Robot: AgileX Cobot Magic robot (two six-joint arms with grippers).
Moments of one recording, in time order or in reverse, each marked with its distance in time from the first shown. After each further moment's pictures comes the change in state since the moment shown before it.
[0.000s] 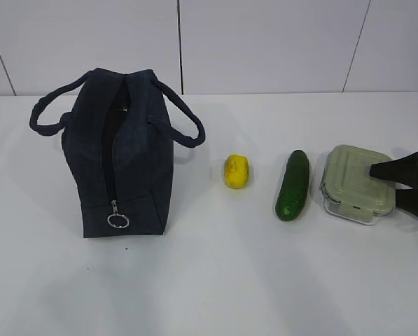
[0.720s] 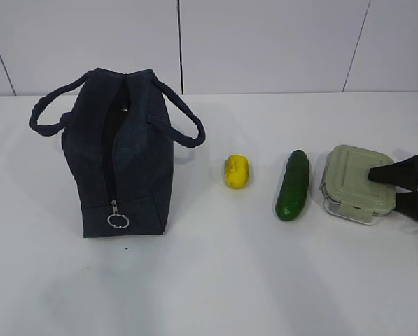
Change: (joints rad) left arm 0.000 0.000 0.000 0.000 0.000 0.000; right arm 0.000 0.024 -0.011 -0.004 0.000 0.013
